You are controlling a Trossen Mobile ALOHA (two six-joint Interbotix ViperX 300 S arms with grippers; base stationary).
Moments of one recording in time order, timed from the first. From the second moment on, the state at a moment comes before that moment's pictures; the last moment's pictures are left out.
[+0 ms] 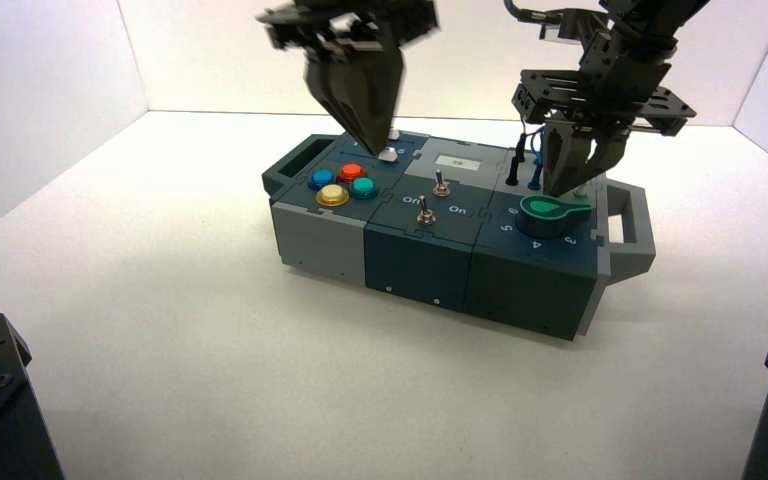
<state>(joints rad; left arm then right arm) -0.84 -0.02 0.58 -0.24 0.85 0.17 0.36 -0.04 0.89 0.19 0.52 0.05</state>
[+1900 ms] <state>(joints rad) -0.87 0.22 0.45 -0.15 0.84 0.17 0.36 -0.03 0.89 0.19 0.51 0.04</state>
